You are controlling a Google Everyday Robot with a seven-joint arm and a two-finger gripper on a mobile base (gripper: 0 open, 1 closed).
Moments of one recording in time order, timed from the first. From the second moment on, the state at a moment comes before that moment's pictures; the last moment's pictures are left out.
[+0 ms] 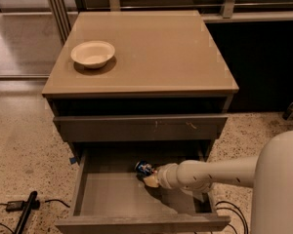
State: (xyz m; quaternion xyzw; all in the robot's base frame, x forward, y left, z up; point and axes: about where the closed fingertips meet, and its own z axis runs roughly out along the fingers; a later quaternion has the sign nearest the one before) arm 0.556 -0.031 0.387 -0.32 0.88 0.19 0.30
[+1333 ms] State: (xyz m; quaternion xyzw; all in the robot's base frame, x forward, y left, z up) arm 0.556 -0.031 0.387 -0.32 0.88 0.19 0.30
